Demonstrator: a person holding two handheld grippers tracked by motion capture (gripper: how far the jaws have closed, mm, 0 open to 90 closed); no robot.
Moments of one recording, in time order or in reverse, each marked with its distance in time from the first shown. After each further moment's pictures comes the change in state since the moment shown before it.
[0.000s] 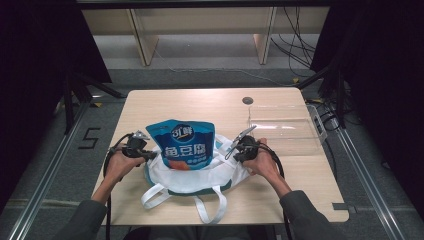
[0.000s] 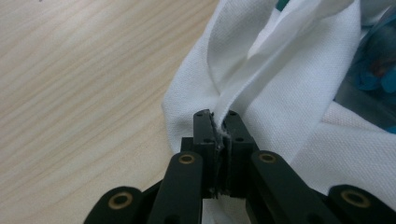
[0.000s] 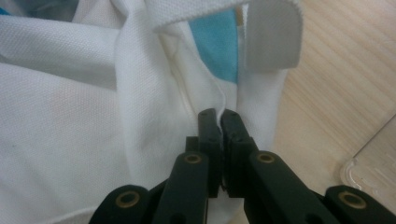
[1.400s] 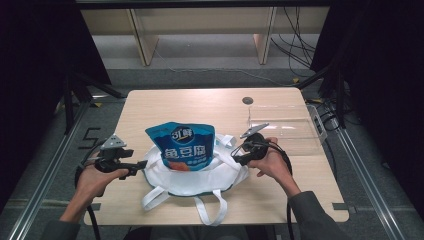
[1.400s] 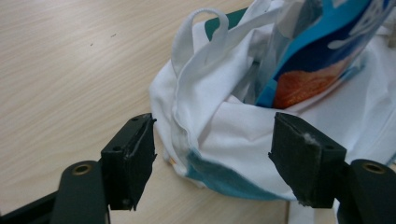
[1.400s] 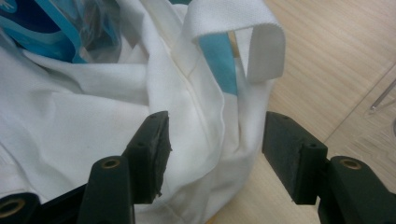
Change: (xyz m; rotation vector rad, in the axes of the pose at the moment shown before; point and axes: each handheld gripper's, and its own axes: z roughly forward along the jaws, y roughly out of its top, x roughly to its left) left arm -0.044 -0.026 -0.103 -0.195 0.043 -0.031; right arm 0.008 -0.004 -0.045 -0.118 0.001 0.049
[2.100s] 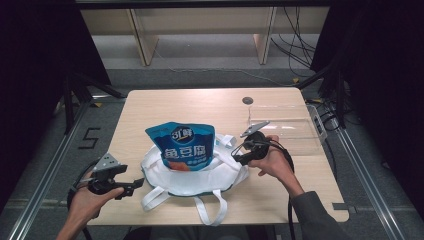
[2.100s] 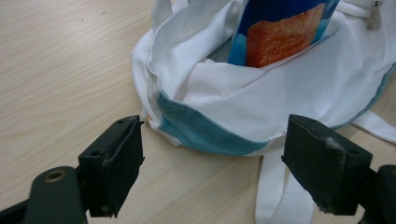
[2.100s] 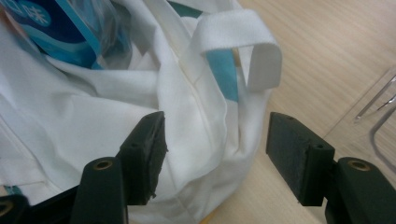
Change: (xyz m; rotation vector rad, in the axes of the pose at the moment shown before) left arm -0.030 -0.038 -0.016 -0.063 0.014 -0.056; right arm 0.006 0.006 -0.012 -0.014 -0.006 0.003
